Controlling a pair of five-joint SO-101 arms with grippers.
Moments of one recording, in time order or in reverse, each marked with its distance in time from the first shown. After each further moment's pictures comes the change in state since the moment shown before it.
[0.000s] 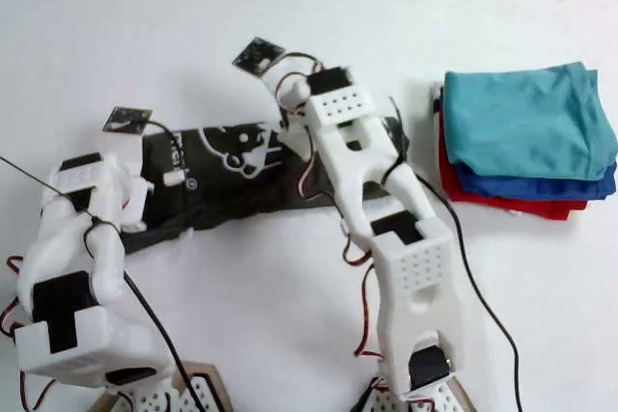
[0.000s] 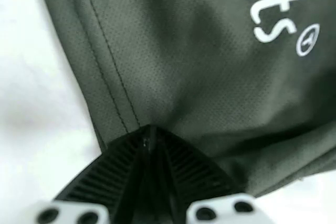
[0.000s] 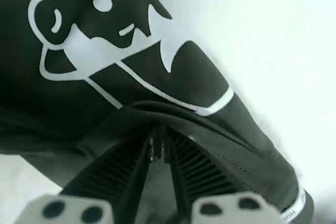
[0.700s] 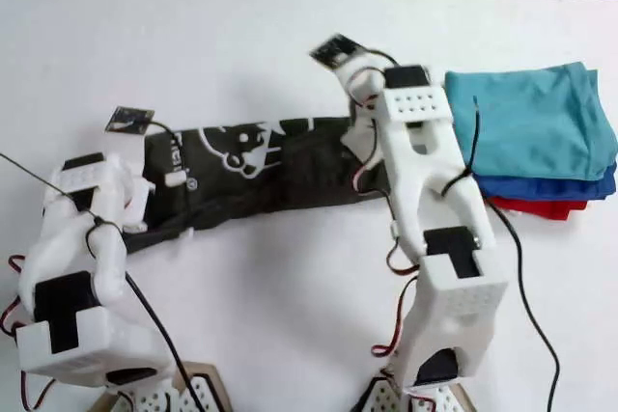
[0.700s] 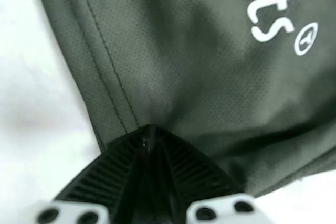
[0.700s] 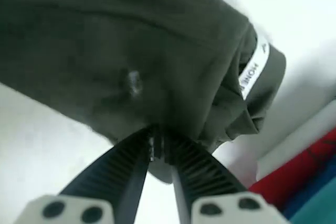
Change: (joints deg) left arm 0.9 -0.1 0.2 -0.1 0.0; right arm 14.7 -15.9 20.7 2.2 0.0
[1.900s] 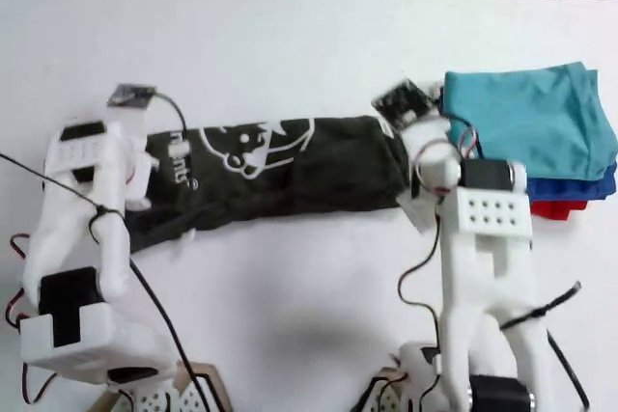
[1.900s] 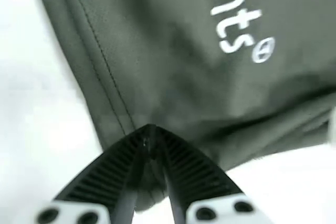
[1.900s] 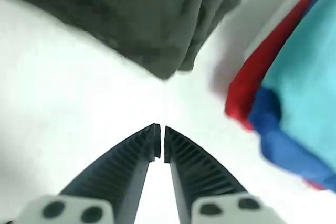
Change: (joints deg) left arm 3.3 0.3 -16.3 17.2 5.3; right arm 11.2 -48.5 42.7 -2.5 5.5
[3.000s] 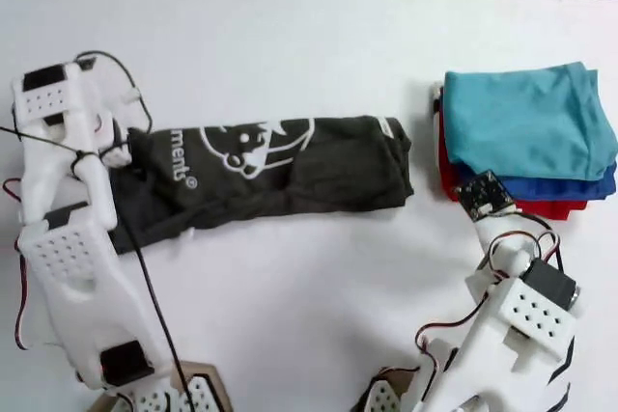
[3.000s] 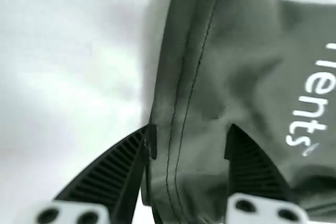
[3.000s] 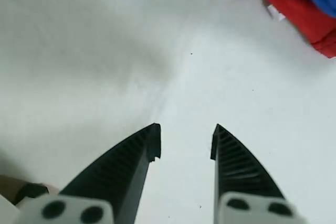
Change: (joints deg) left arm -7.4 37.4 -51.3 23.1 12.0; right arm 30.8 -24.6 26.9 -3.9 21.4
